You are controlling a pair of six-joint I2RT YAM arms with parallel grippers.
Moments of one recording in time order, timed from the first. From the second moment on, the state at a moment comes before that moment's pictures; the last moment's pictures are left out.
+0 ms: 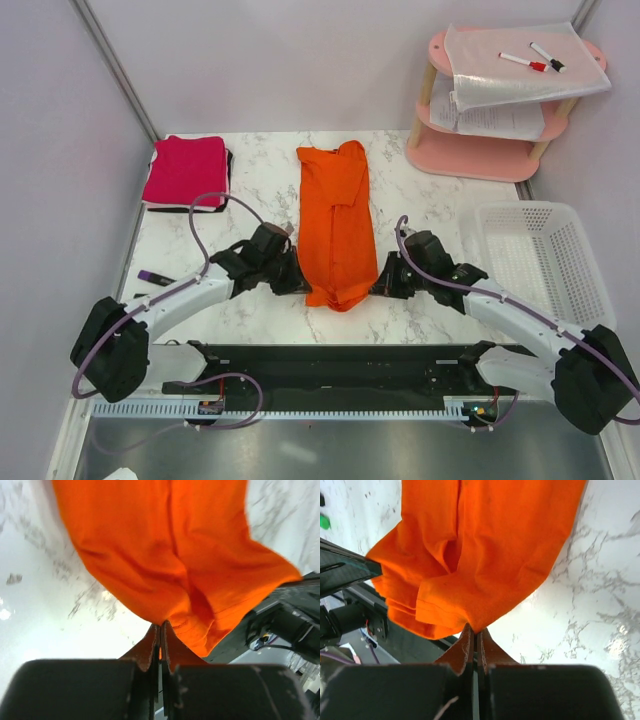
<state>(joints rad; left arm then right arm) -0.67 1.25 0.71 -0.39 0.21 -0.83 0.61 1.09 0.59 -0.31 -0.28 0.75</state>
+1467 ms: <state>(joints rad) -0.27 1.92 1.40 -0.38 0.36 -0.59 0.36 1.68 1.01 0.10 0.02 0.57</state>
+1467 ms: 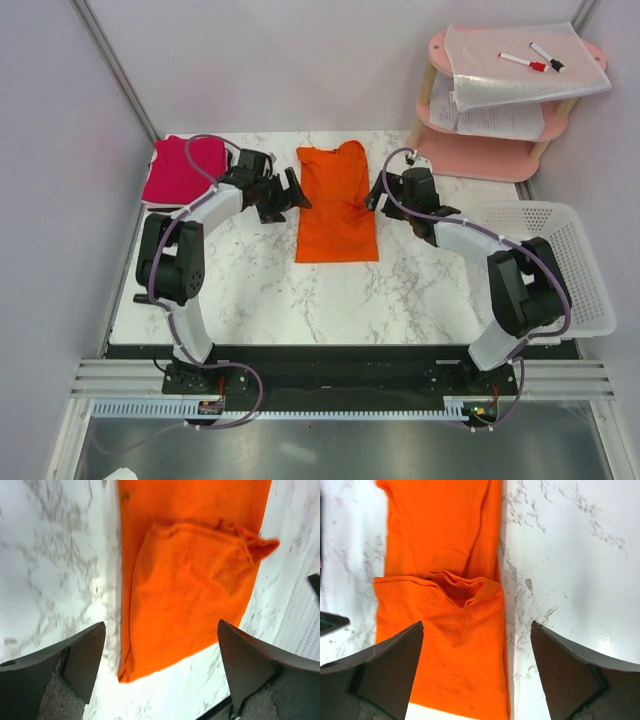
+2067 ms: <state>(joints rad) -0.34 1.76 0.94 -0.14 0.43 -0.67 0.37 1.61 0.80 -0.03 -0.17 0.67</state>
